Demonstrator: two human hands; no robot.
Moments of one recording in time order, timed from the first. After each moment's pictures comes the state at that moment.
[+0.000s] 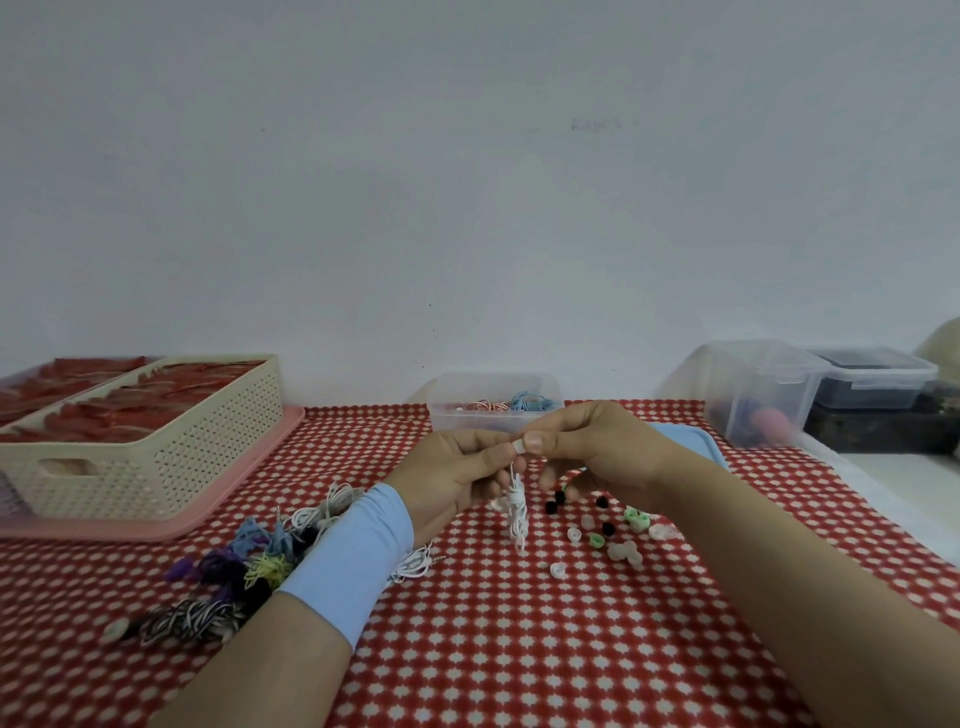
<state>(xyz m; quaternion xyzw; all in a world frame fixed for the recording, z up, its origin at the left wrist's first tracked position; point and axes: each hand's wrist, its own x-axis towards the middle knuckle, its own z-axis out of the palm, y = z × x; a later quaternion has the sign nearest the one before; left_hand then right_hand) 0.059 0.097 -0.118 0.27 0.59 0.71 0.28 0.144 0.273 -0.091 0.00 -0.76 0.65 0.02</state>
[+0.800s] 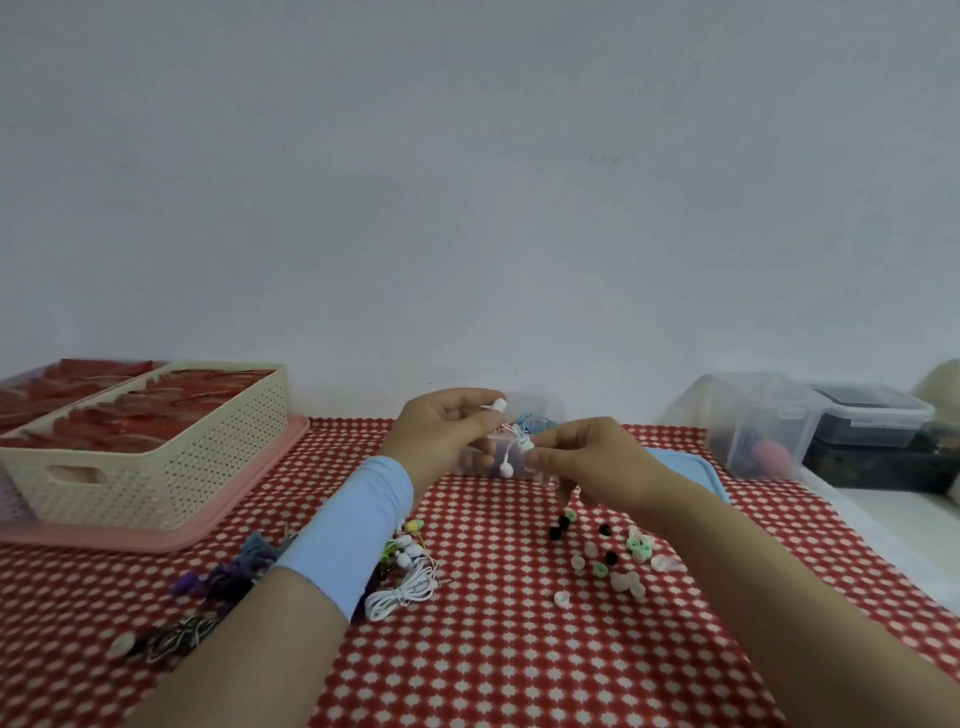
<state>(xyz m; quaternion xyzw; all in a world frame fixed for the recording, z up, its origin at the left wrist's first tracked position) 0.042 0.092 -0.074 0.25 0.66 0.70 0.12 0.132 0.266 -0.081 -0.07 -0.86 0.50 0.10</state>
